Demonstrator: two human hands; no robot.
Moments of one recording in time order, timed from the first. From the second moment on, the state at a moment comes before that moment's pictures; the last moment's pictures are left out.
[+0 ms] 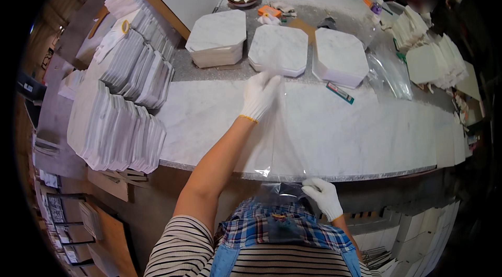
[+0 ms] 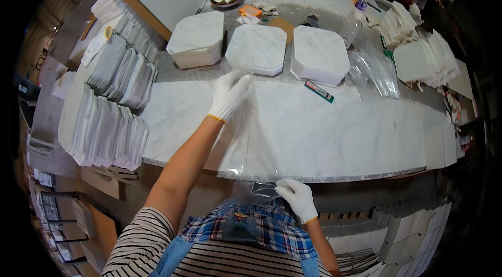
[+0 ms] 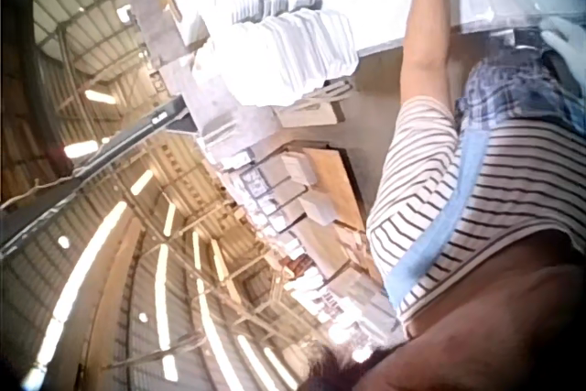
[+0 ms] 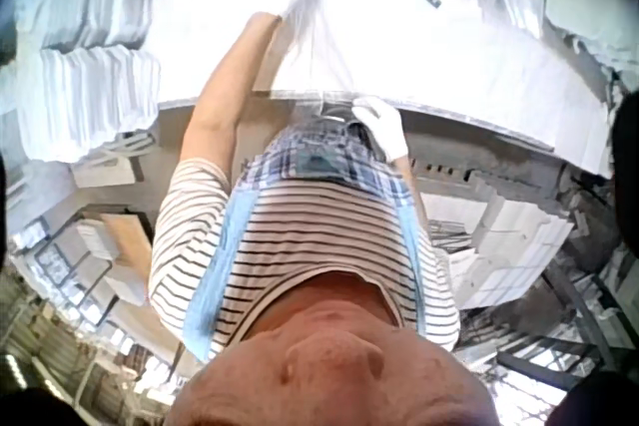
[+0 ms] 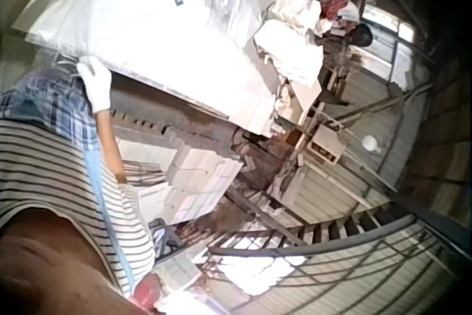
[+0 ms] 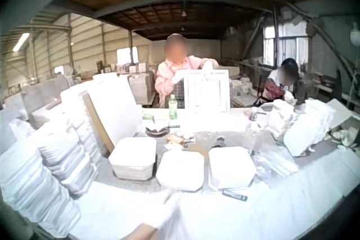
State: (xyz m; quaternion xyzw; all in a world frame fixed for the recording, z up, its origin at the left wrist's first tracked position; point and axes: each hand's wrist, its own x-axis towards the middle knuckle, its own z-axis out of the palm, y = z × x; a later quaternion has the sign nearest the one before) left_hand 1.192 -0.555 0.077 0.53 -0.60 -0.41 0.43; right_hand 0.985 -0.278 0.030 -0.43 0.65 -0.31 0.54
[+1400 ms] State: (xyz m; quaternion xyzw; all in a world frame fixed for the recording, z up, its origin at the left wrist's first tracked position) left_hand 1.096 -0.493 0.063 0.55 -0.54 -0.45 0.45; right_hand 0.900 -0.367 0.090 -0.70 0.63 -0.16 0.29
